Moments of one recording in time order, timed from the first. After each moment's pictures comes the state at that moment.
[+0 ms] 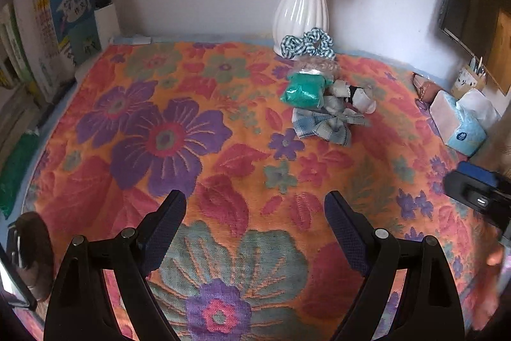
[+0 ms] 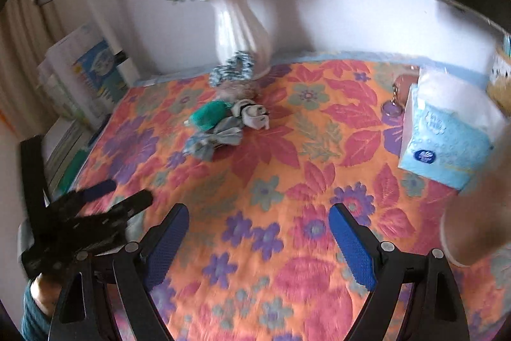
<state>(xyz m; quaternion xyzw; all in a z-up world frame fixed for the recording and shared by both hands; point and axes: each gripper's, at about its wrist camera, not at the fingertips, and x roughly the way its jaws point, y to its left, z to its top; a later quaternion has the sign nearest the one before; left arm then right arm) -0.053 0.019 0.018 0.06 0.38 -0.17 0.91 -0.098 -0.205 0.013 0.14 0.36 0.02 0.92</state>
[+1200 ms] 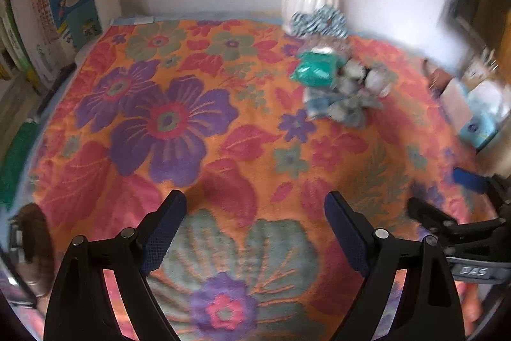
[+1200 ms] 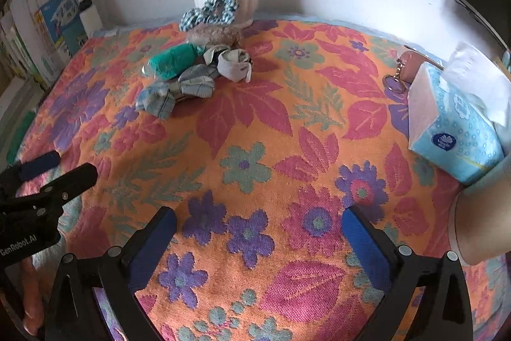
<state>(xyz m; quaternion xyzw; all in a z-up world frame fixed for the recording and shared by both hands) -0.043 0.018 0.012 0.07 0.43 -0.15 0.89 -0.062 -0.173 -0.021 0.06 0.44 -0.05 0.89</state>
